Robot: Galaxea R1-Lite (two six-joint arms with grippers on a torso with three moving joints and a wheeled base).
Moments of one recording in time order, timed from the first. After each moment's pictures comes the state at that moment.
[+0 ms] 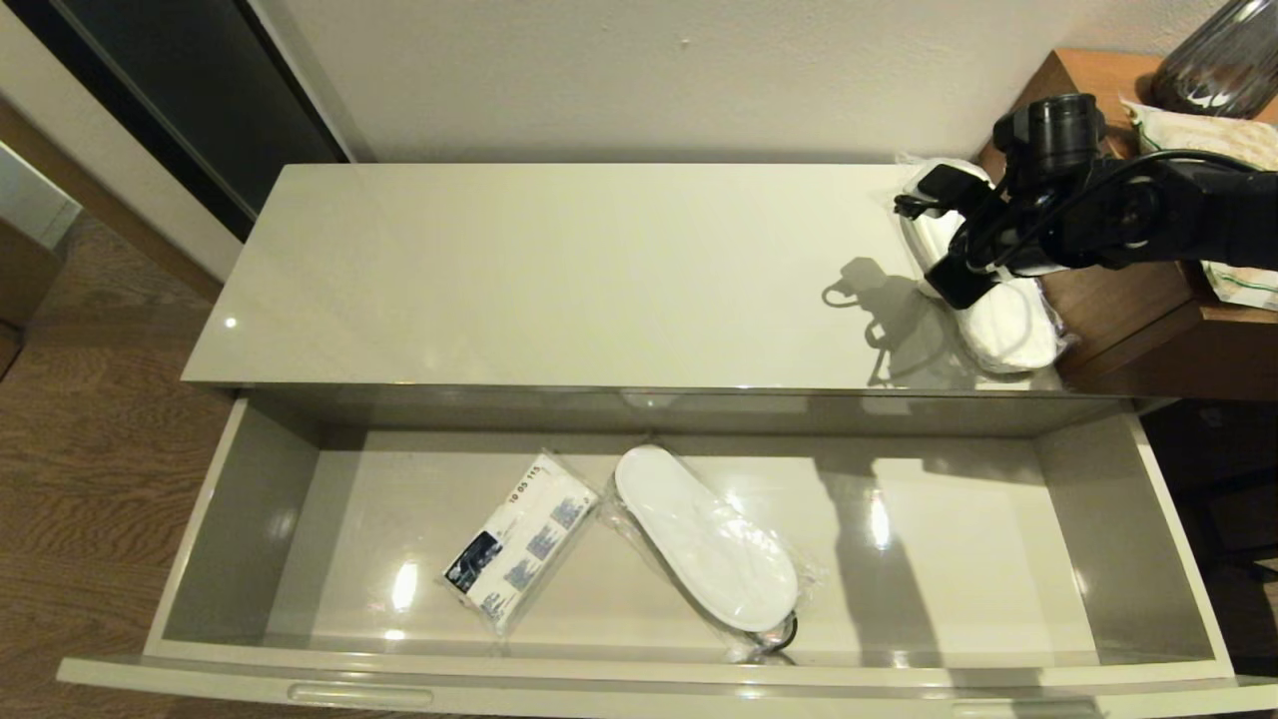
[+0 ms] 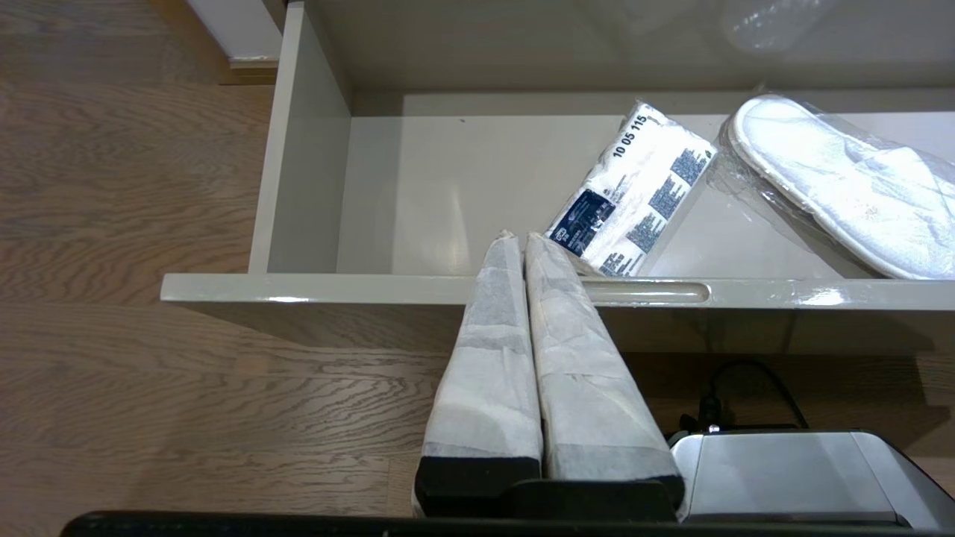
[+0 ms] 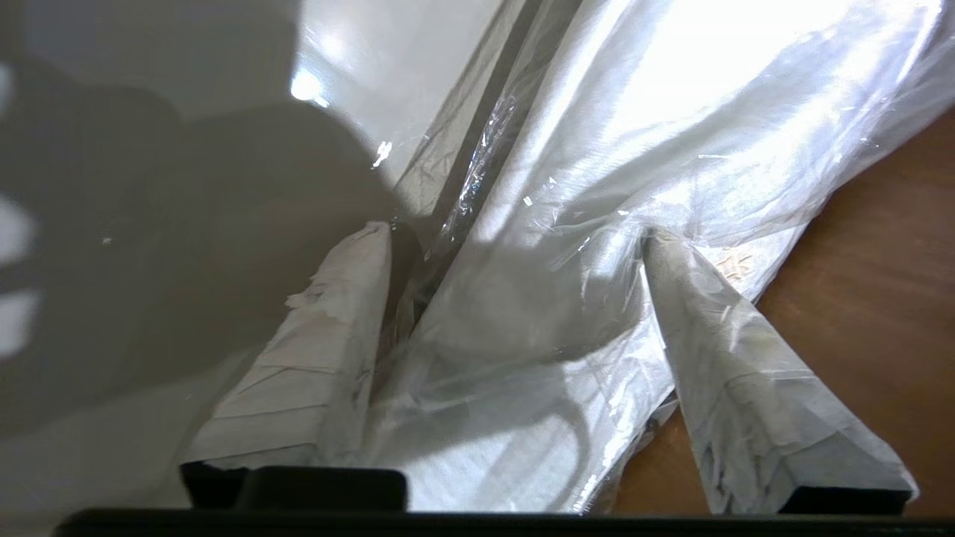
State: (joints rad) left arm 0.00 0.00 0.00 0.01 -0.01 0.05; right arm 0.12 2.10 -1.97 0.29 -0.28 -0.71
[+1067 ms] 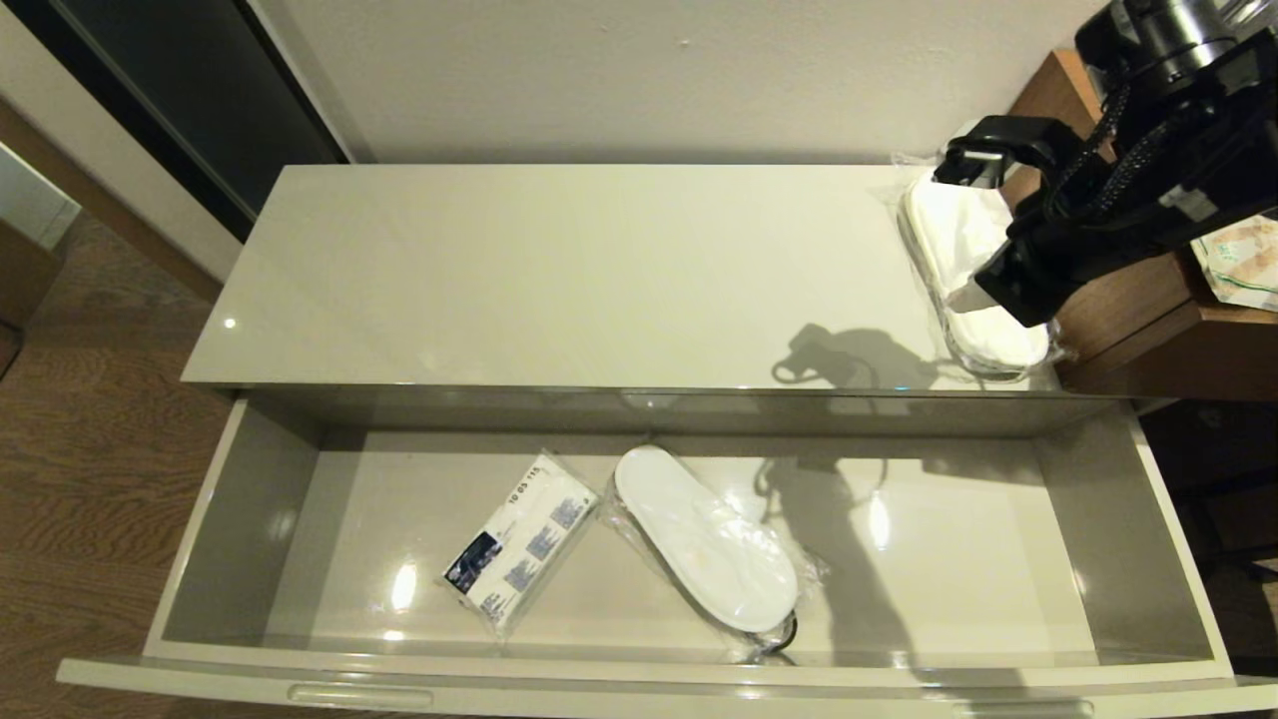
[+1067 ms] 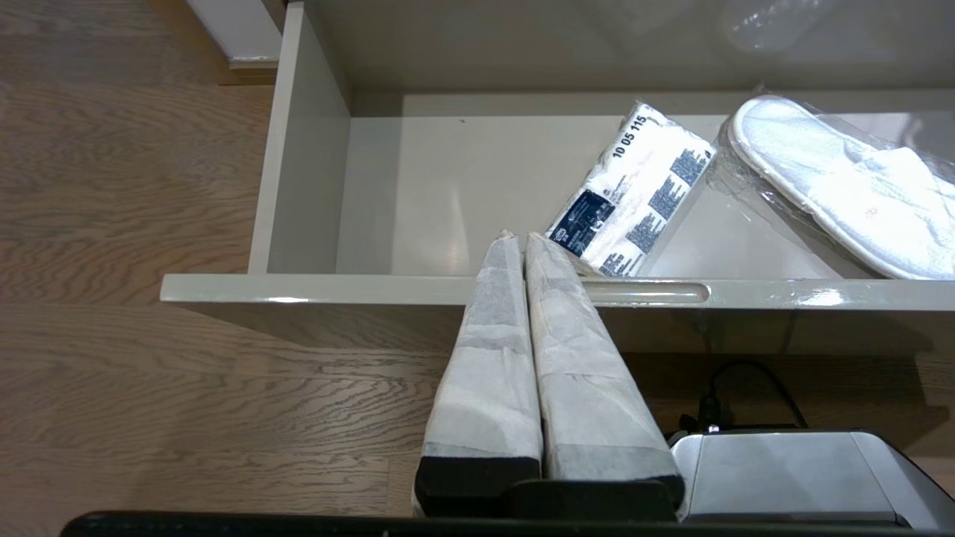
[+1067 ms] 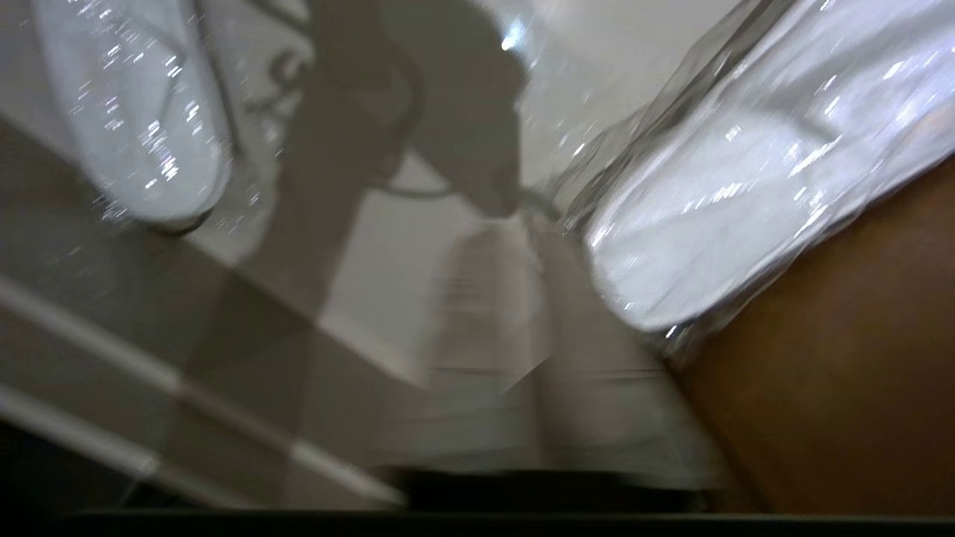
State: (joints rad) left arm 0.00 0.00 0.00 0.01 -0.01 0.05; right arm 0.27 1.82 -1.97 0.86 -0.12 -0.57
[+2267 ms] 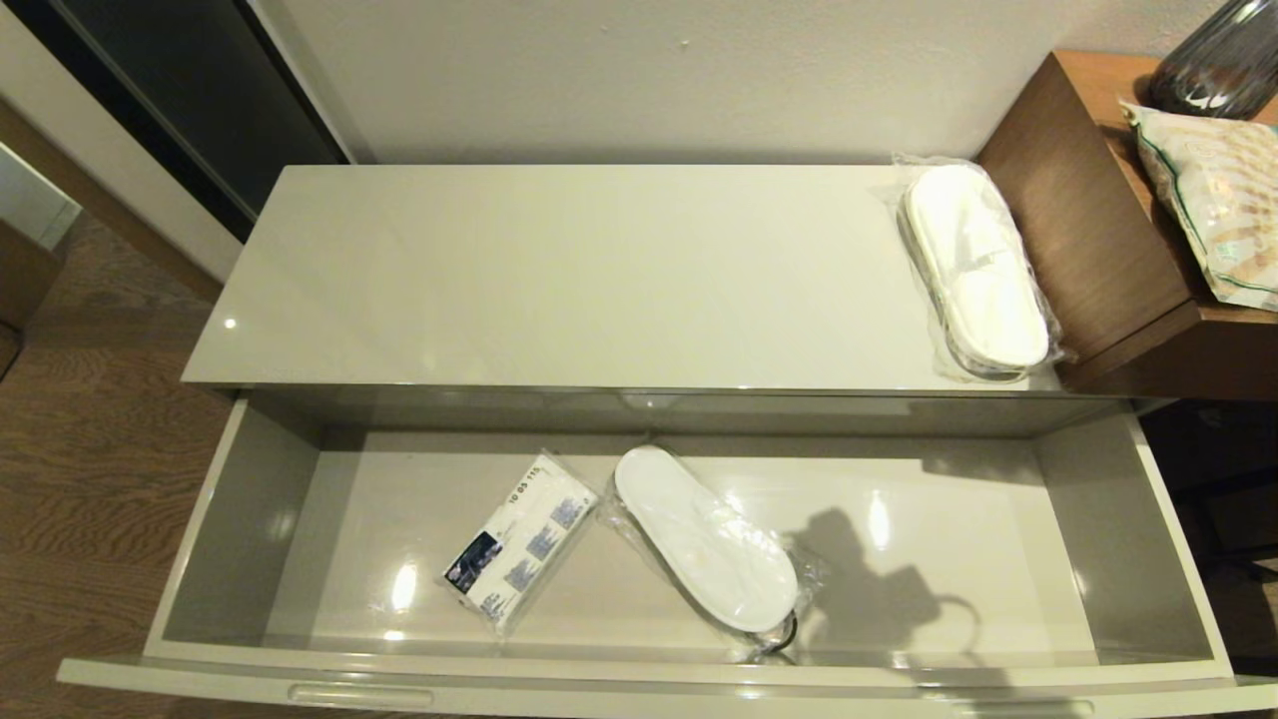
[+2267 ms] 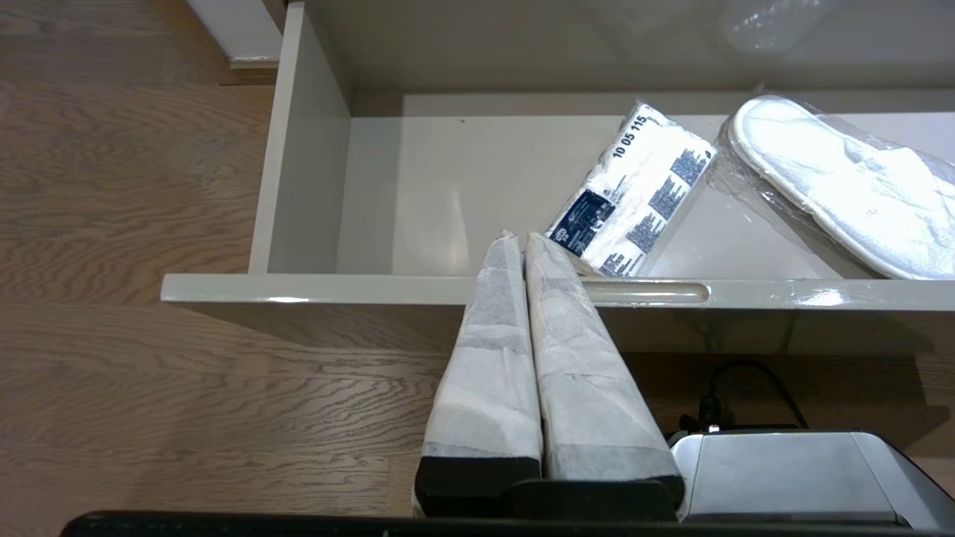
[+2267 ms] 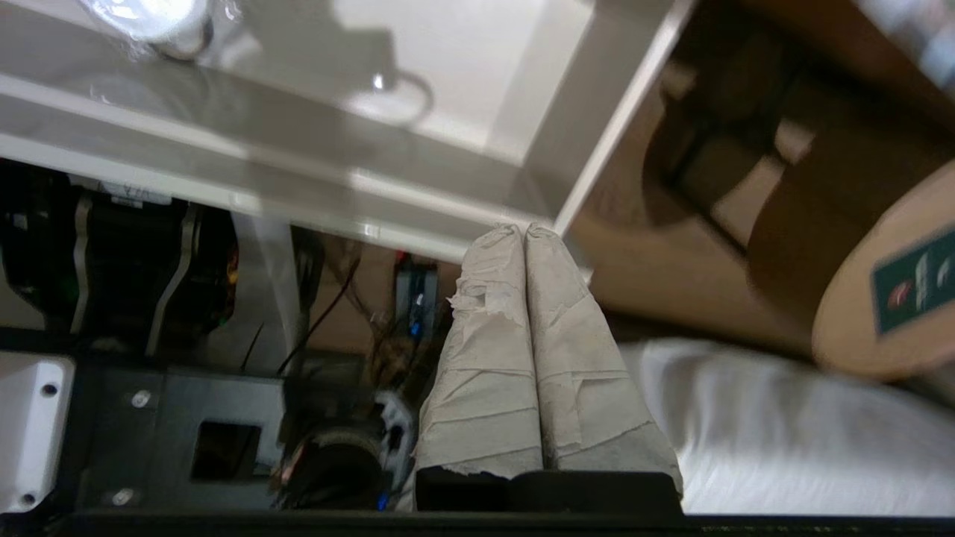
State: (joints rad) left arm 0.00 0.00 0.00 0.01 -0.01 0.05; right arm 0.33 1.40 -1.93 1.42 -0.36 -0.10
